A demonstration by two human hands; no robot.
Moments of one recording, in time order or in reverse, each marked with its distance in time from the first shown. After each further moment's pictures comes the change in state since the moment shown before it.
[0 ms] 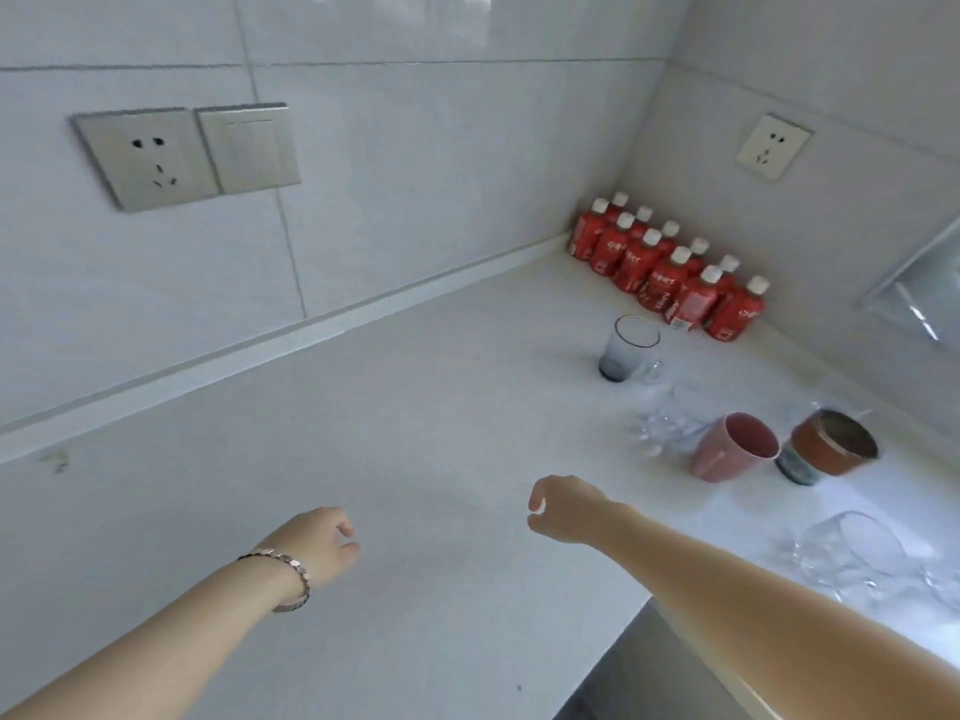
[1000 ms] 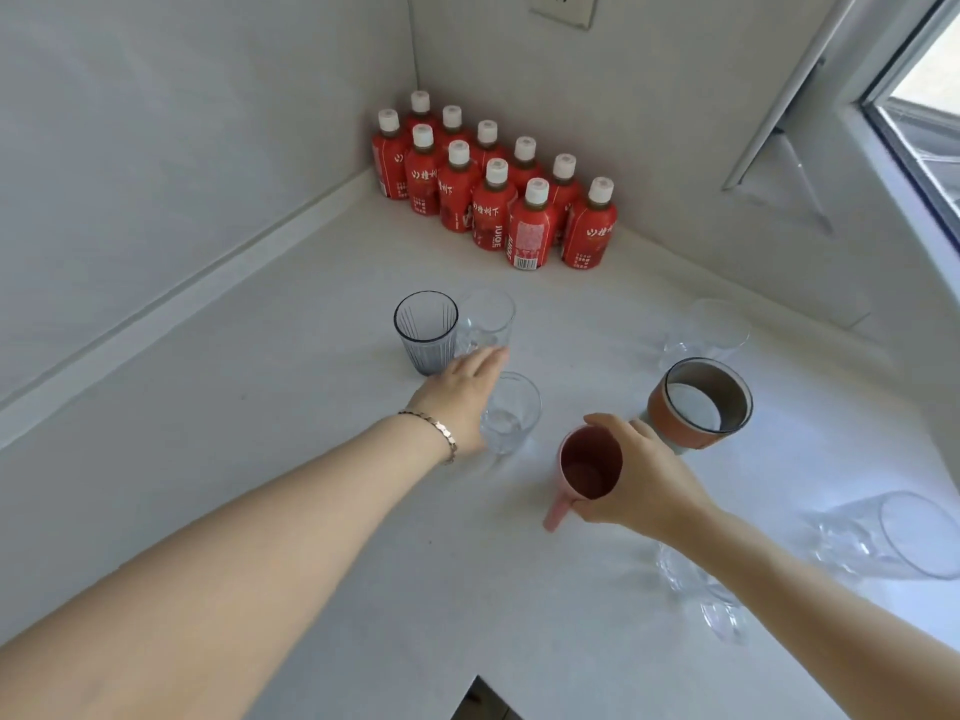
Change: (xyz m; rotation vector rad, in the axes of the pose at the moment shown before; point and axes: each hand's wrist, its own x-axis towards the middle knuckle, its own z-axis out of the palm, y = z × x) left_hand 0.139 0.432 0.076 0.473 0.035 0.710; right_hand 0.027 0.305 -0.081 0.464 0.330 0.120
